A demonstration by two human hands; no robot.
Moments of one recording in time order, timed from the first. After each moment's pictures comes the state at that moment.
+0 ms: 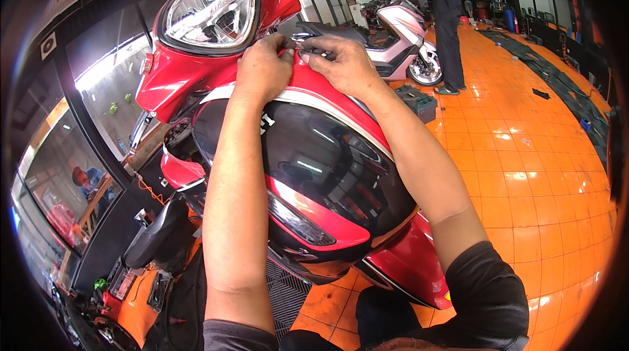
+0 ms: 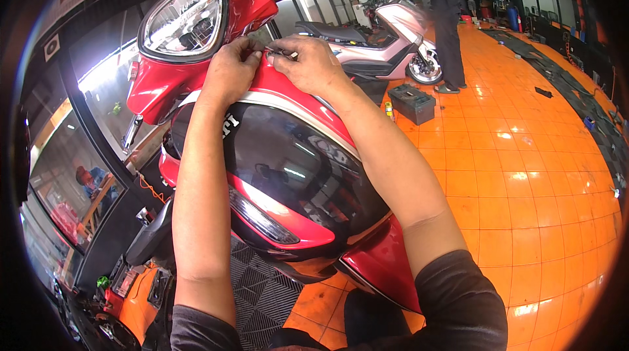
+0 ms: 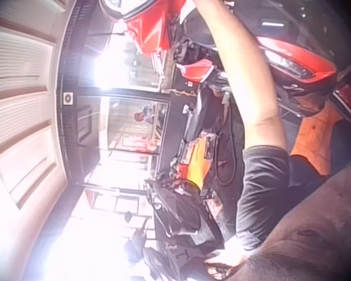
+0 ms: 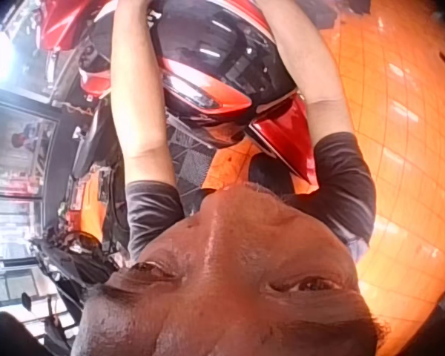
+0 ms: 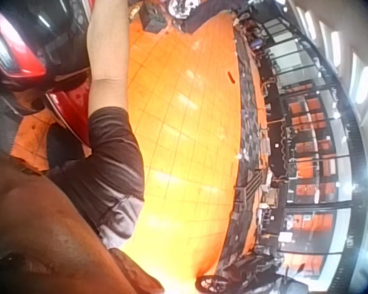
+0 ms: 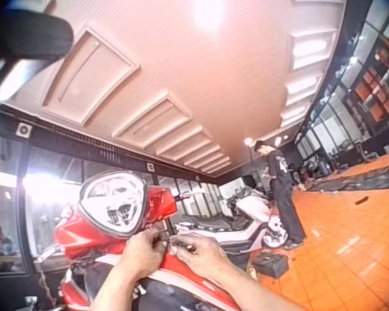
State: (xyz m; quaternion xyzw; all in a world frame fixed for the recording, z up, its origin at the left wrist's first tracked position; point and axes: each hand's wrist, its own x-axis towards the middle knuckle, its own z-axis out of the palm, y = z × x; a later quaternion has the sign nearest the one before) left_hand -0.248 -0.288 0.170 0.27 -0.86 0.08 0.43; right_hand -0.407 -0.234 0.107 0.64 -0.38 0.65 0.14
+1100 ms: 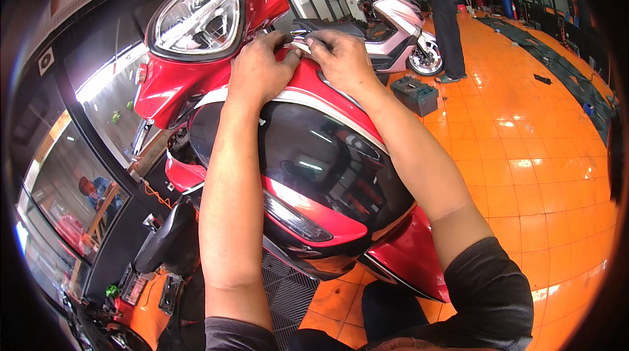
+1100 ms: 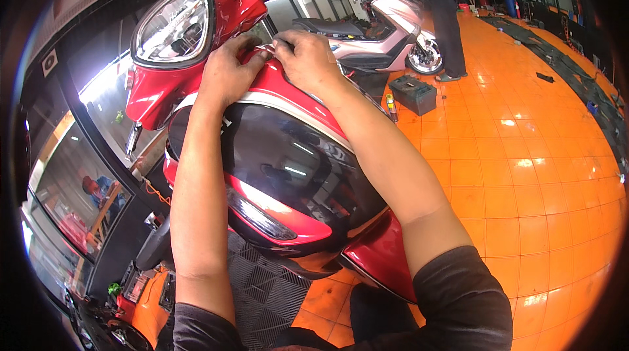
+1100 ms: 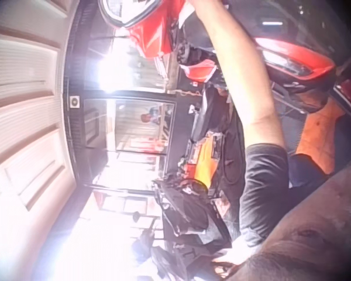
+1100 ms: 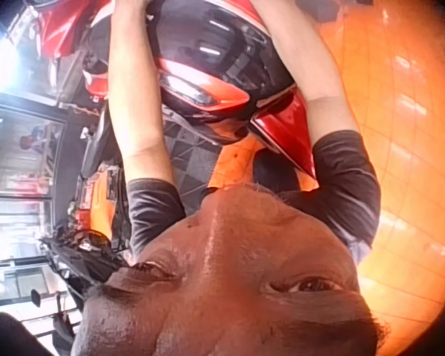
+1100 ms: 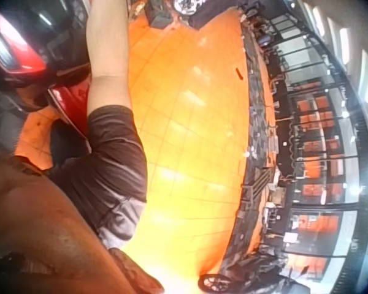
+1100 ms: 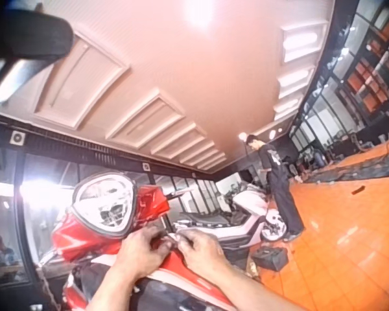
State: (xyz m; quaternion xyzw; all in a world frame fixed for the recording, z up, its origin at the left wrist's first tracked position) left_hand -0.257 -0.272 0.166 0.21 -0.86 0.17 0.43; right_hand -0.413 -0.234 0.099 0.56 -0.39 0.70 0.22
